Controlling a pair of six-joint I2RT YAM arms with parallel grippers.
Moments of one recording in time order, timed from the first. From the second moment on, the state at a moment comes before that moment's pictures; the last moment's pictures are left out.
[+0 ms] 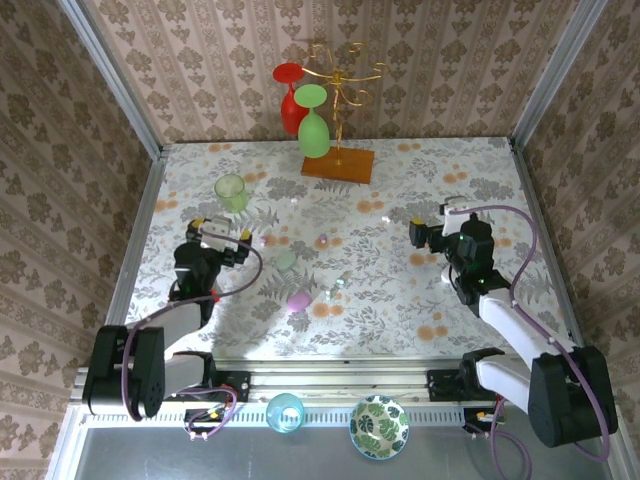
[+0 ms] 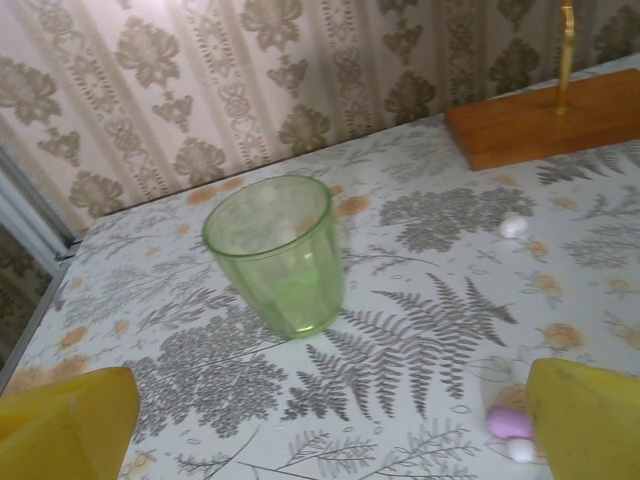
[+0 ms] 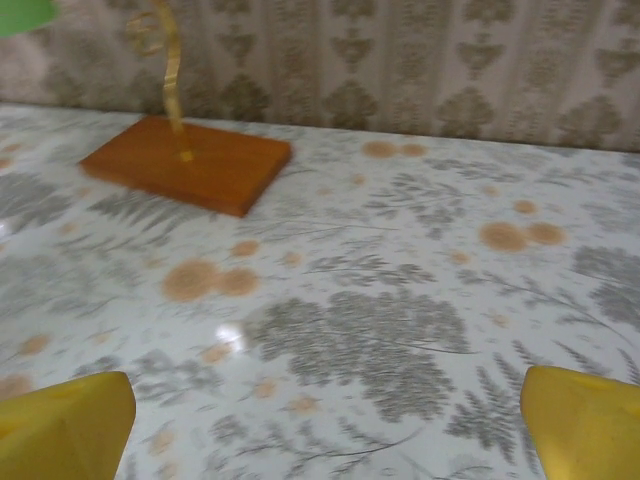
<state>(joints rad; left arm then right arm) -0.13 1.17 0.25 0.74 0.11 0.25 0.15 1.05 0.45 0.29 -0.01 -0.01</state>
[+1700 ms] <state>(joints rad) -0.11 0.92 0.42 0.07 0.23 -0.13 0.83 1.95 1.08 -0.14 -0.49 -0.60</state>
